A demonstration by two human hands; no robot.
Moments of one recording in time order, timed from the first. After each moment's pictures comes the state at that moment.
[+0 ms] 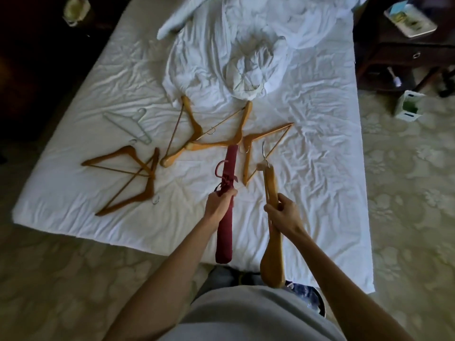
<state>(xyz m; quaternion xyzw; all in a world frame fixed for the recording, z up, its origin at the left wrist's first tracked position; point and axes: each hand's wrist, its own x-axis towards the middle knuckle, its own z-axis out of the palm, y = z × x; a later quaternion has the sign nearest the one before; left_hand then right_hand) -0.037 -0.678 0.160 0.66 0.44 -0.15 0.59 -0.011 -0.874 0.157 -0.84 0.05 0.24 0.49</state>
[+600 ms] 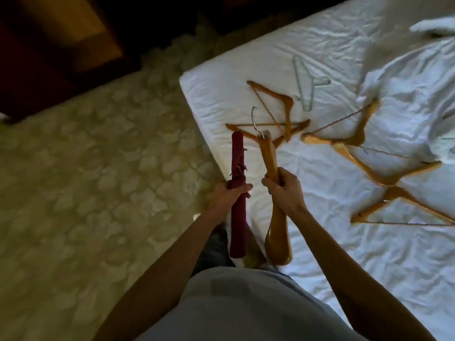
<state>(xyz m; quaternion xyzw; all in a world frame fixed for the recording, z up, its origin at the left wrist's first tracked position) -0.309 -0.538 0.164 0.42 0.61 0.14 0.65 -0.148 -0.597 0.191 -0.76 -0.36 0.40 0.36</state>
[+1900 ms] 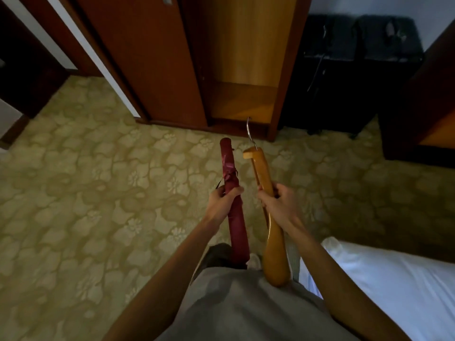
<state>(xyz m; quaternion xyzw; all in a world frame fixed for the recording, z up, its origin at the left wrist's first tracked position) -0.762 0.266 0.209 0.20 0.70 0.42 0.54 -0.603 0.310 0.230 -0.58 -0.56 0.55 0.25</state>
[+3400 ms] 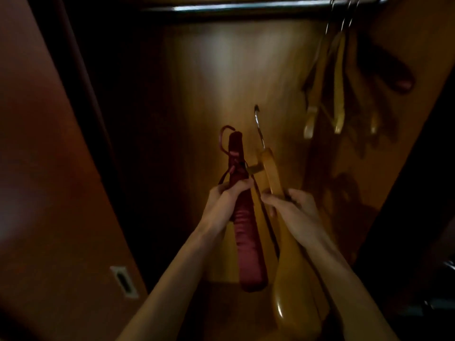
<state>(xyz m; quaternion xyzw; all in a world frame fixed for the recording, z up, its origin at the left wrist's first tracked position) -1.122 1.142 0.508 0.45 0.52 0.54 0.49 -0.964 1.139 0.514 -0.48 -0.60 0.44 0.46</state>
